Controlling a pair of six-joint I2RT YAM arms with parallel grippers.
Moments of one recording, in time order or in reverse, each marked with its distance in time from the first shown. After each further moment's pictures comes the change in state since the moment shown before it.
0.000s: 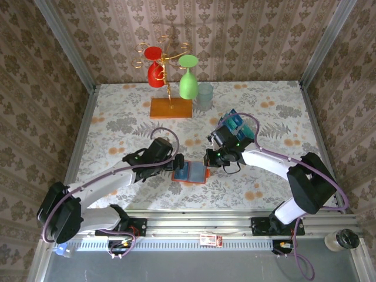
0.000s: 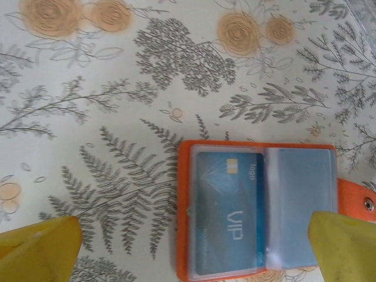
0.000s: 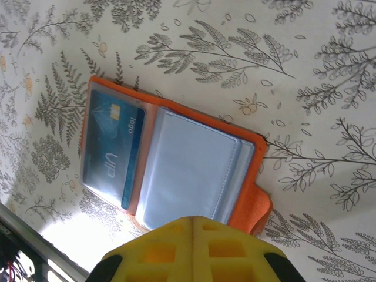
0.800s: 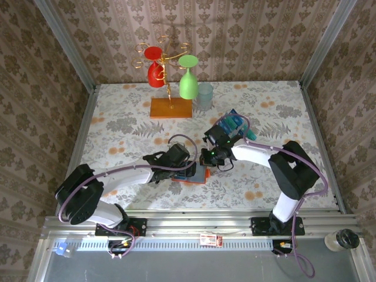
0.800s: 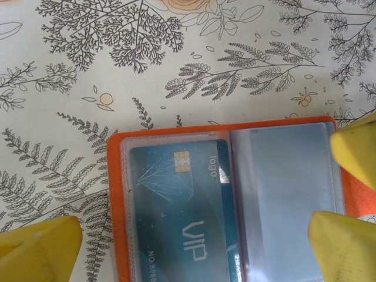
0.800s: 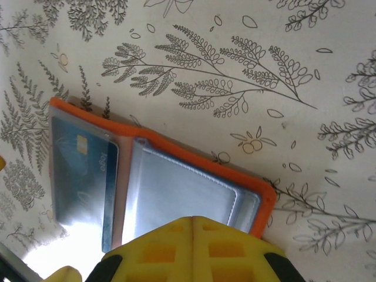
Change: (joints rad) left arm -0.134 0.201 0.030 0.110 -0.059 0.006; right arm 0.000 0.192 0.078 0.045 -0.020 0.016
